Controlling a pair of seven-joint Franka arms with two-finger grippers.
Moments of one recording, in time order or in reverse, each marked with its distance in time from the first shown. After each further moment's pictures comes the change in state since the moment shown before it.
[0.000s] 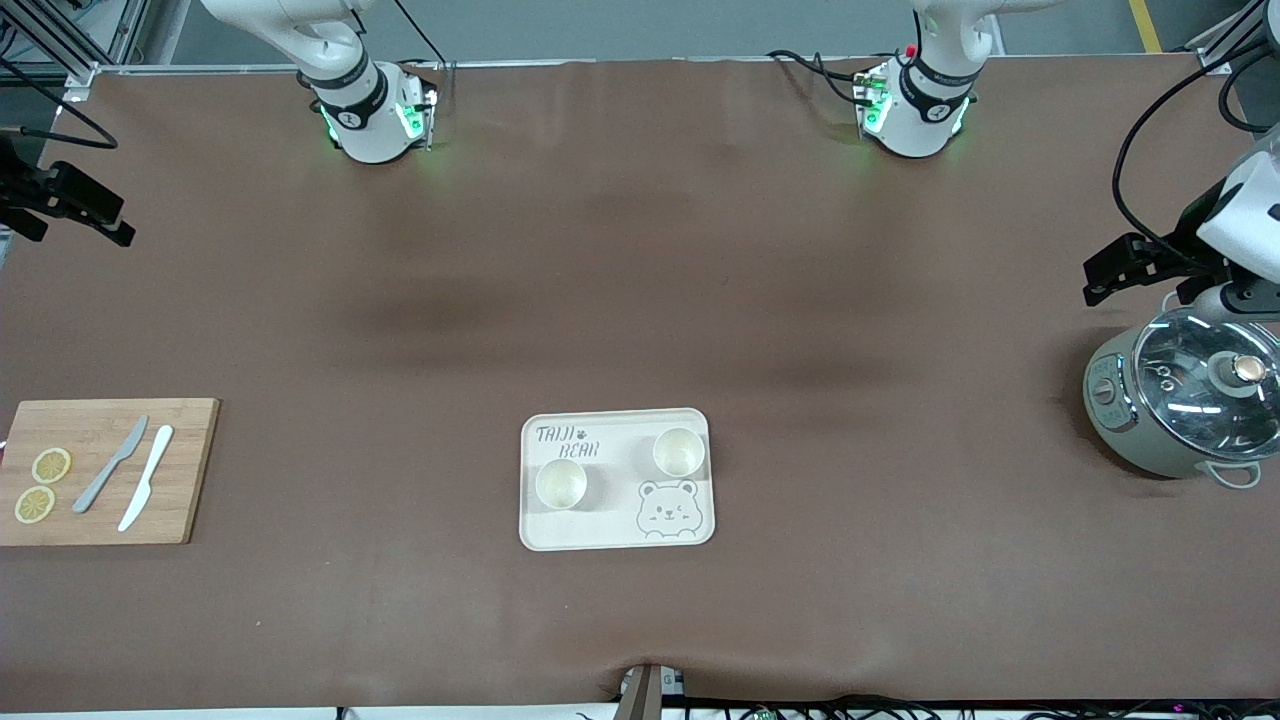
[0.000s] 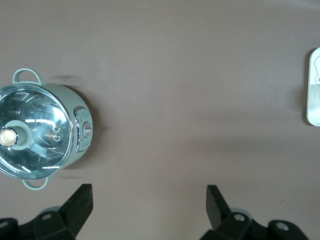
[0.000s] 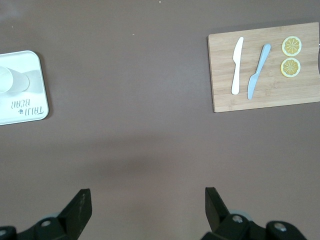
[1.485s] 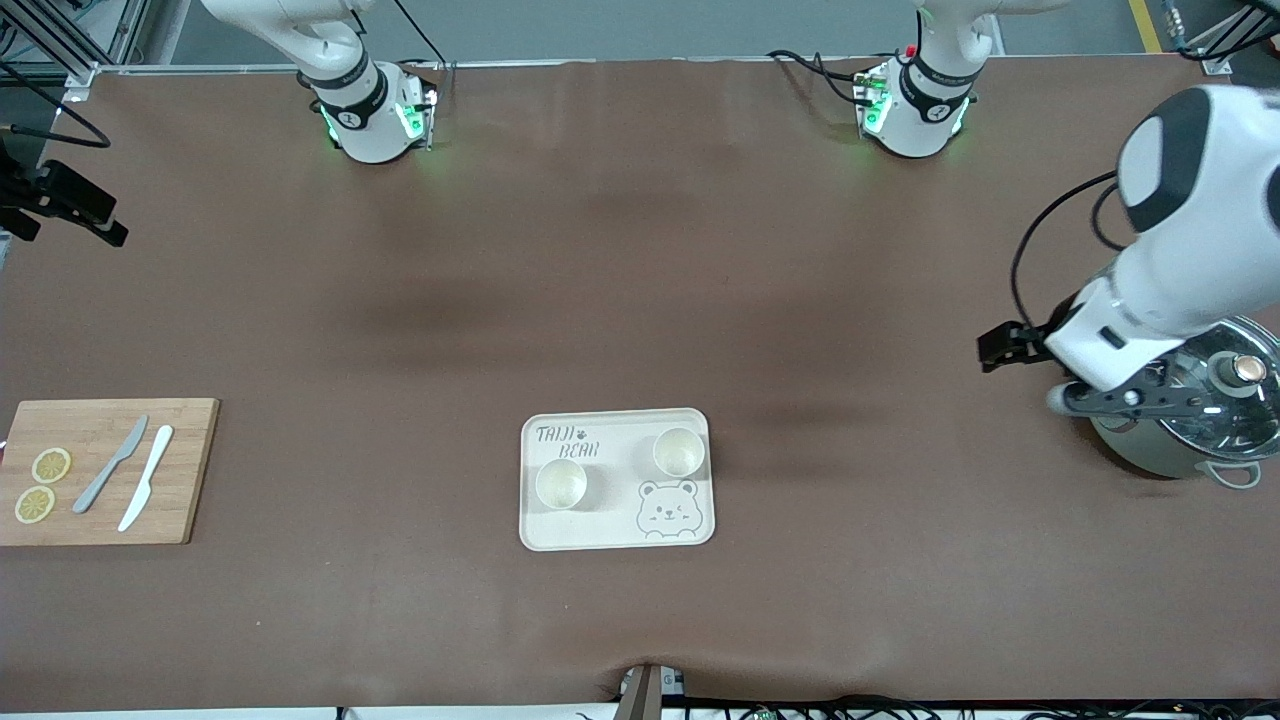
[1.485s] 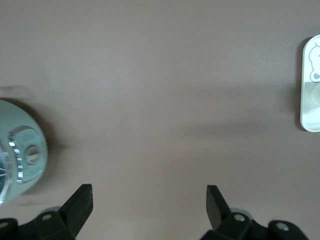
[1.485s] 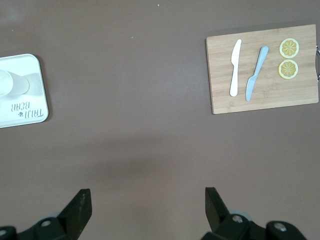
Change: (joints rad) left arm -0.107 0.212 -0.021 0.008 0.000 0.133 -0.087; right arm -0.006 0.009 0.002 0.009 0.001 0.010 0.000
